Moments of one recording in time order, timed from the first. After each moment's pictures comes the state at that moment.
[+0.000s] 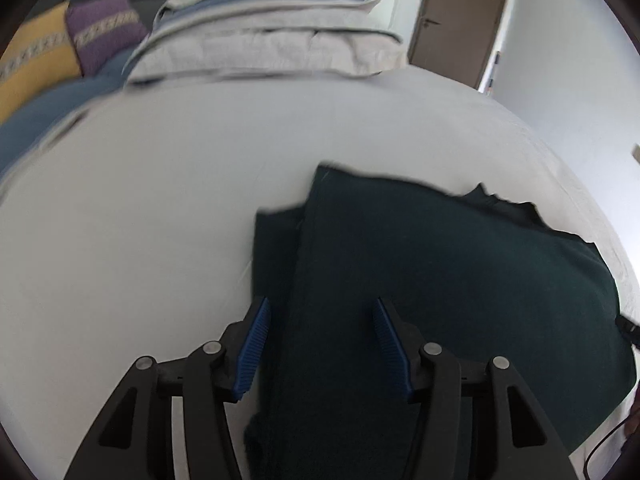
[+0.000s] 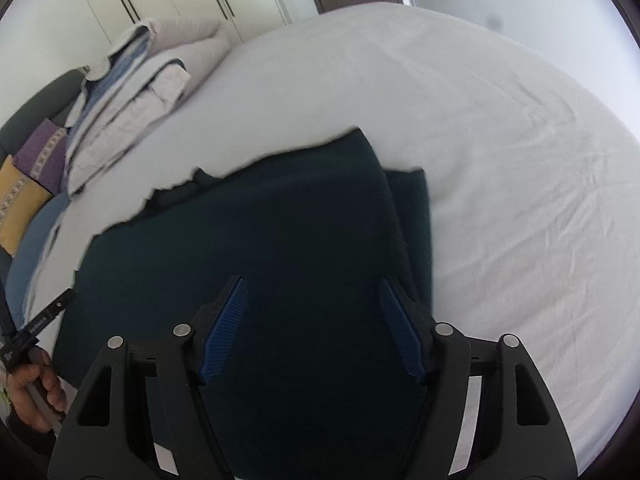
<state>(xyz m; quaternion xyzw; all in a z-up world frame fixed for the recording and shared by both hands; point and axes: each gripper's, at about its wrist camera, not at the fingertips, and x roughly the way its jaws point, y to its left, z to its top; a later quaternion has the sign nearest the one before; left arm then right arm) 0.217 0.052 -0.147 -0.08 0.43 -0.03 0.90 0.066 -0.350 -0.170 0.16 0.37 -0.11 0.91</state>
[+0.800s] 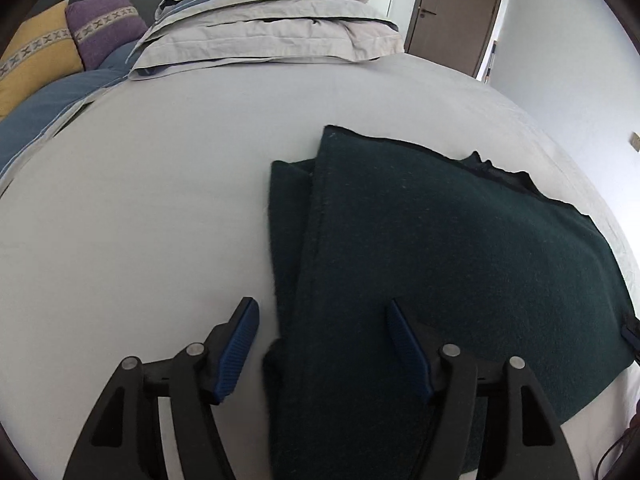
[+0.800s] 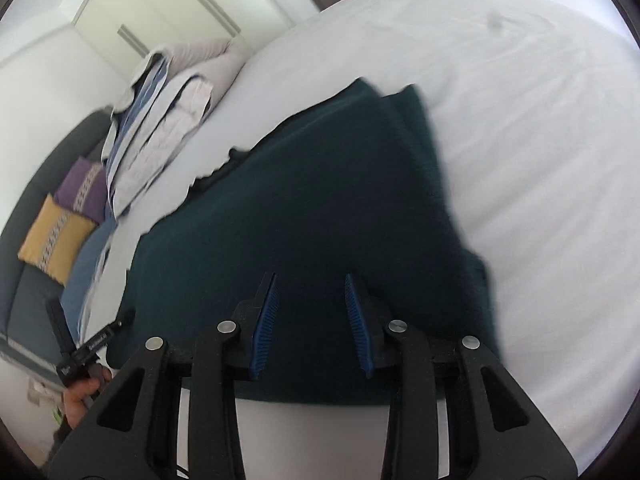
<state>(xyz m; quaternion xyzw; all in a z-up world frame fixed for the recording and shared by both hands) 0.183 0.051 -0.142 -0.05 0.44 -0.02 0.89 -0.008 -0.329 -0.186 0.28 0.33 -0.06 0.90</state>
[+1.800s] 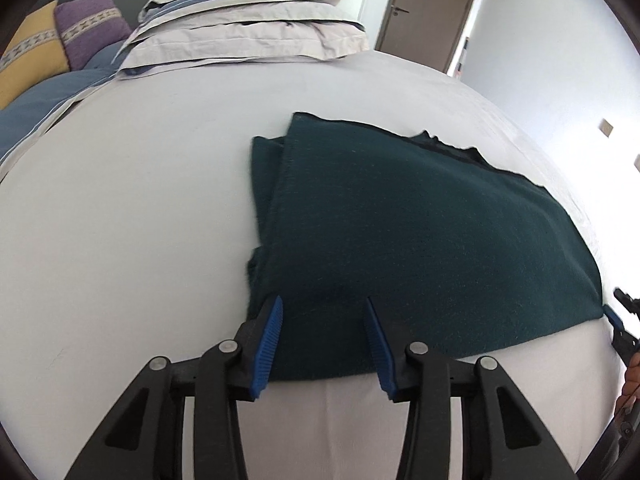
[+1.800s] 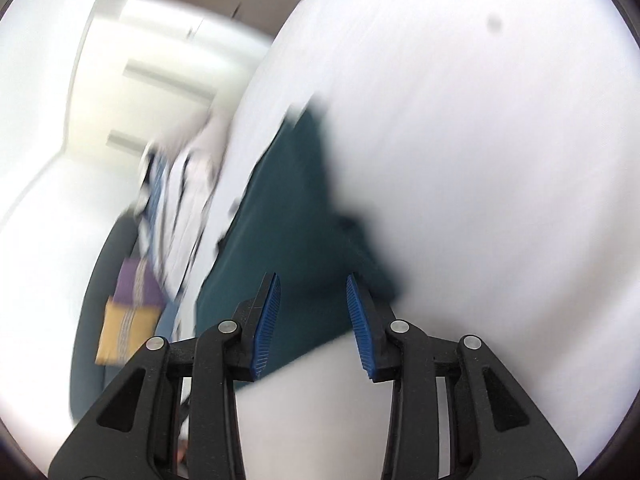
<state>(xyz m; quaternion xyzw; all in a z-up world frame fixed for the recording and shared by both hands) 0.118 0.052 -0.126 -0.07 0.44 -0.08 0.89 -0.095 -0.402 -0.218 0.49 0.23 -0.07 0.84</state>
